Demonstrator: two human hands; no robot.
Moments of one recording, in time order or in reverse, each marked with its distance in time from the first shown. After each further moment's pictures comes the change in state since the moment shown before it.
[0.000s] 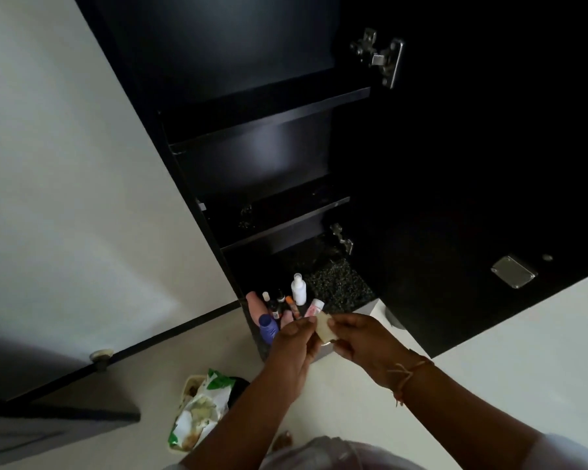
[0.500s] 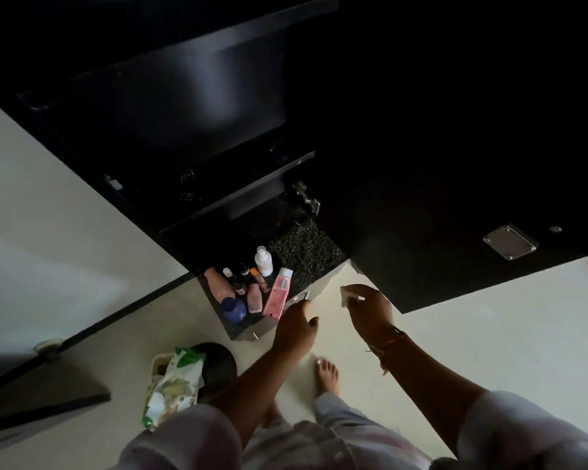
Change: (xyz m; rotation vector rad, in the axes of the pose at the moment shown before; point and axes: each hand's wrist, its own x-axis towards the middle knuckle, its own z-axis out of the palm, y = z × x) left_hand 0.080 -0.061 0.001 1.451 -0.192 0.233; right_hand 0.067 0.058 -0.081 -0.691 0.584 -0.109
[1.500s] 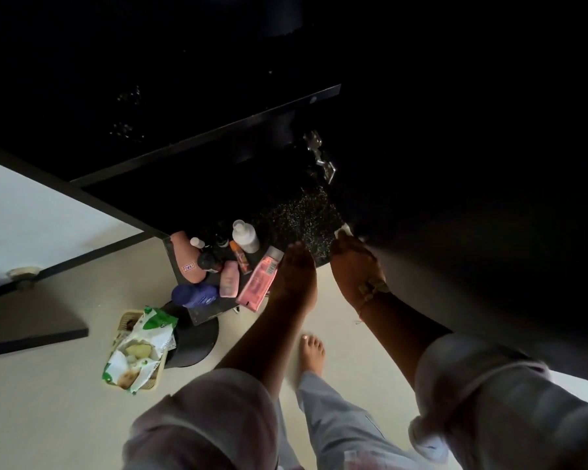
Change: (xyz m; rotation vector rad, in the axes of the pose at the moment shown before) left_hand 0.136 -0.006 0.050 0.485 0.013 -0.002; right_hand 0.162 0.030 0.064 -1.075 -0.145 -0.571
